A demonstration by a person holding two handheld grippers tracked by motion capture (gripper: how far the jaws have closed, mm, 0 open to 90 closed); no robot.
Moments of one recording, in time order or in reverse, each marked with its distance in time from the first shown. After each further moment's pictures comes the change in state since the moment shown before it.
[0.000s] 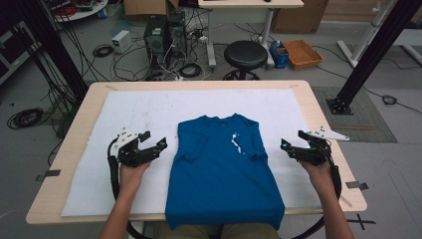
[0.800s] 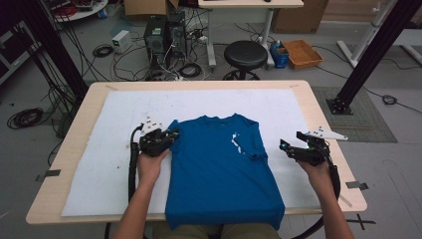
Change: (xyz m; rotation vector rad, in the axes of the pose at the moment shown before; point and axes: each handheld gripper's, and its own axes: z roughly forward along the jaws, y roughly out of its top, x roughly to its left) left arm -0.048 0.026 0.054 0.103 -0.117 0.069; right arm 0.002 -0.001 0.003 0.022 0.009 0.027
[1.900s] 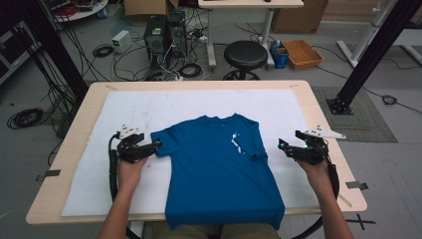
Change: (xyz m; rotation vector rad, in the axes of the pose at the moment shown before) left arm 0.054 -0.031 -0.029 0.178 0.314 -0.117; right arm 0.004 0.004 0.002 0.006 -0.002 -0.025
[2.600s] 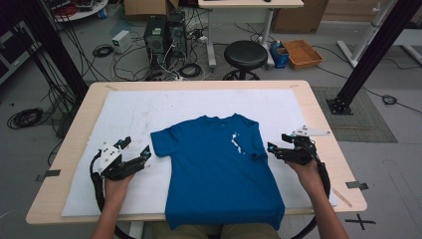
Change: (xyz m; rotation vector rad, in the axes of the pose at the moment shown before) left arm 0.019 -0.048 -0.054 -0.406 -0.065 0.141; right arm 0.018 0.003 0.014 0.060 0.088 0.007
